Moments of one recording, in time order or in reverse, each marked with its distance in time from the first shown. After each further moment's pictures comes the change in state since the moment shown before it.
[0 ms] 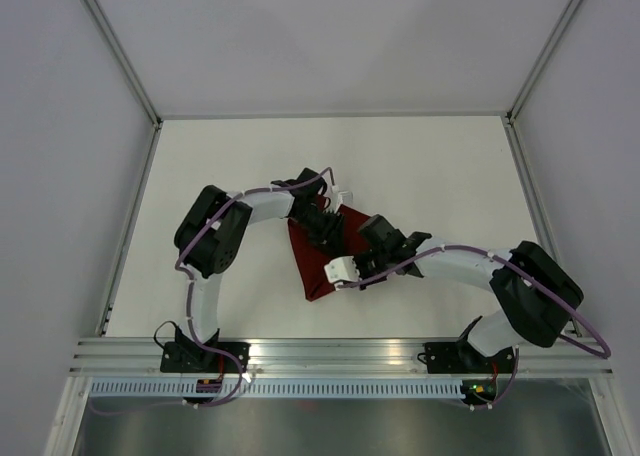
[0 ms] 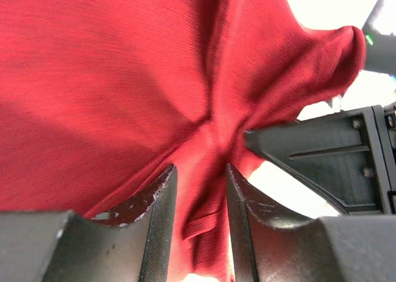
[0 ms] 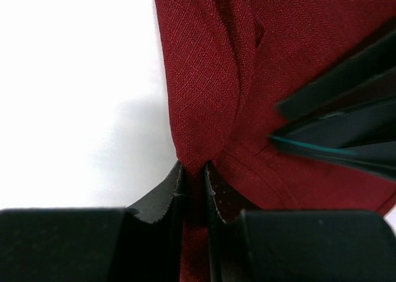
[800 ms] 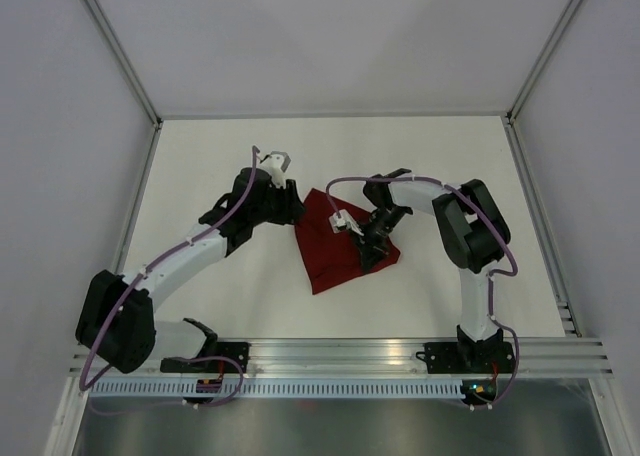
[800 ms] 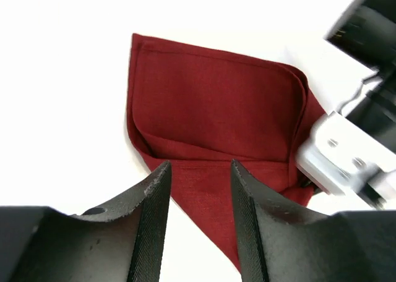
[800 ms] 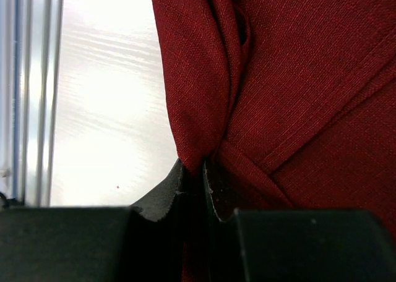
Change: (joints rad) left arm 0.090 -0.748 -0.435 0.405 -0.734 -0.225; right arm -0.305 0.557 0.614 -0.768 -0.436 -0.146
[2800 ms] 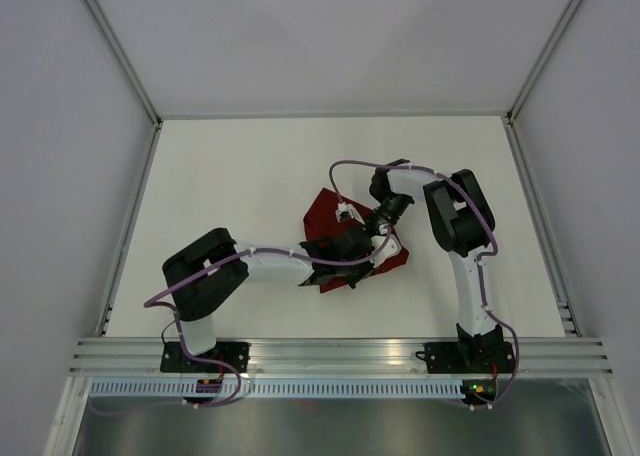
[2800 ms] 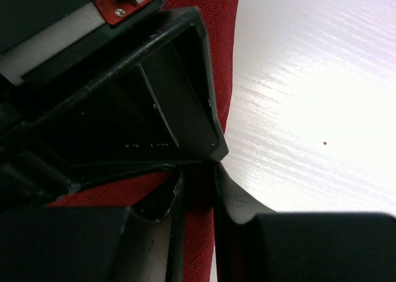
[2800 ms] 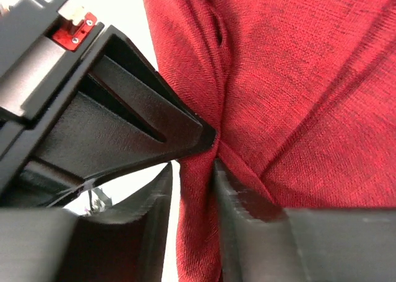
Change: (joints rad) left arm -0.588 0.482 0.102 0.165 -0.108 0.405; right arm -0.066 0.227 0.227 -0.322 -0.026 0.068
